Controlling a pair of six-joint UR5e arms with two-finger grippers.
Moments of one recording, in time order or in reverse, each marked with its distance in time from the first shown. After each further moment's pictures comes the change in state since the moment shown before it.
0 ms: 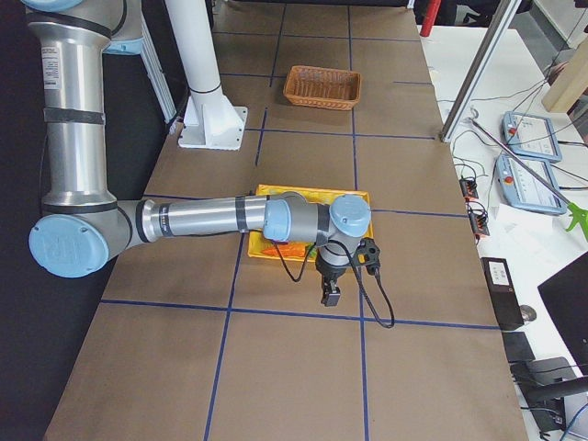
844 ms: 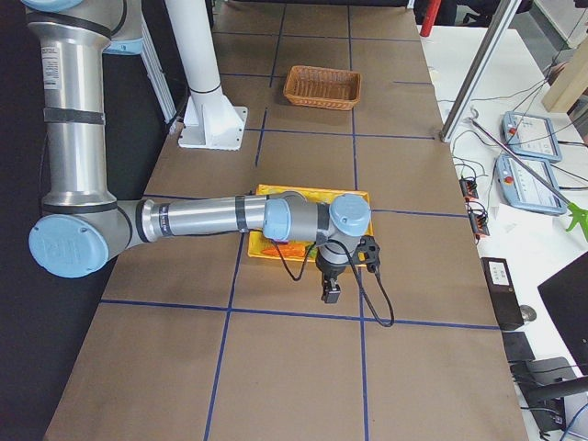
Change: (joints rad) left arm 0.000 0.003 -0.004 -0.008 -0.012 -0.005; right arm -0.001 0.000 0.003 0.001 0.051 -0.003
